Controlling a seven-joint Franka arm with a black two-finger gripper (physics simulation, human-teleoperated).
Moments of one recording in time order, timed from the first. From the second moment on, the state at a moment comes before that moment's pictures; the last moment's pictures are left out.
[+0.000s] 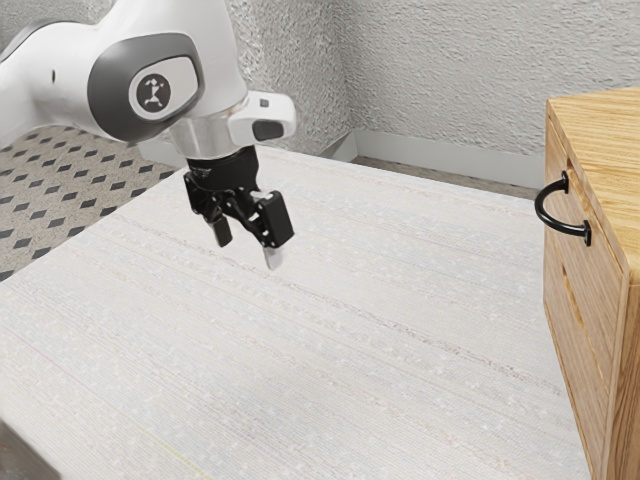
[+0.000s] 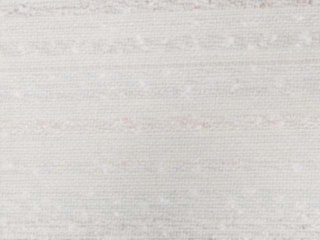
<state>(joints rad) -0.17 0.00 0.16 -1.51 0.05 1.51 0.03</state>
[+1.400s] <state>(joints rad) -0.07 0.02 -0.02 -1.42 -0.26 1.75 -0.44</state>
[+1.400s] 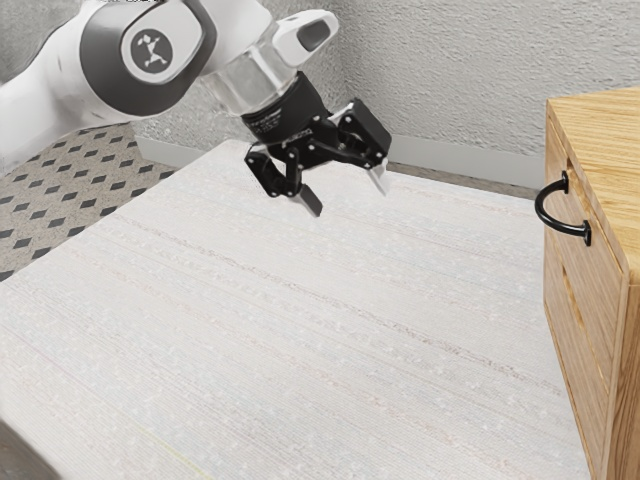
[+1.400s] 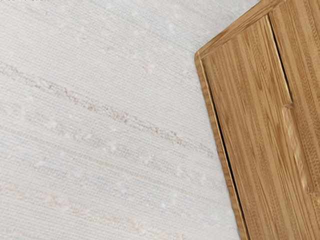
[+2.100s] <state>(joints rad) -0.22 0.09 -0.03 -1.46 -0.39 2.03 -0.52</state>
